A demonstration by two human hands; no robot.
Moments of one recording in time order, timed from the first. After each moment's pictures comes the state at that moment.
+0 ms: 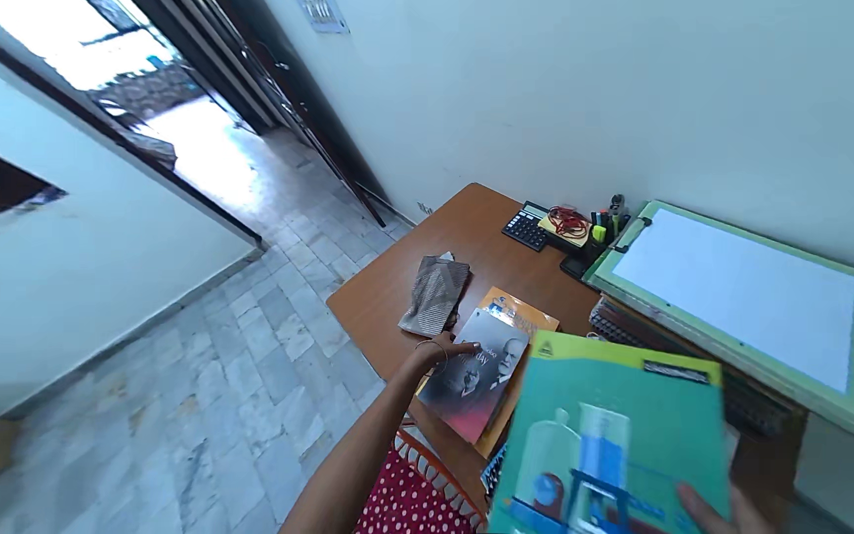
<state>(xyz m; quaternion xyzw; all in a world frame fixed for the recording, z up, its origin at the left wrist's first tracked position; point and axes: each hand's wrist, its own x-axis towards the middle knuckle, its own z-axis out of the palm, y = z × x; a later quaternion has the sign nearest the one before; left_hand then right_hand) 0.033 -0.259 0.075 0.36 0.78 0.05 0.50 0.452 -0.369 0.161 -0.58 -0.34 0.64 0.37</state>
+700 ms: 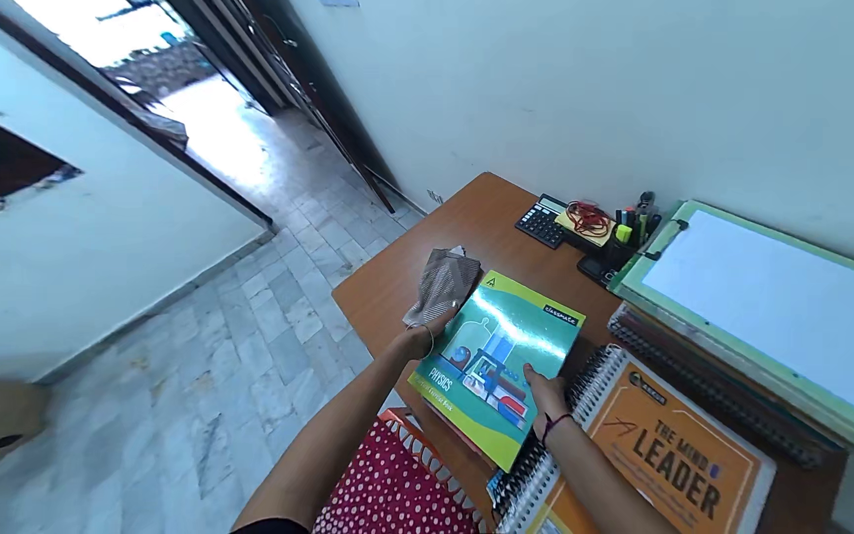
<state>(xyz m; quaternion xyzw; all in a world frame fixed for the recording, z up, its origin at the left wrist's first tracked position) 0.009 -0.248 0.108 0.22 0.74 0.19 0.61 0.234 -0.262 0.091 -0.69 -0.22 0.67 0.19</state>
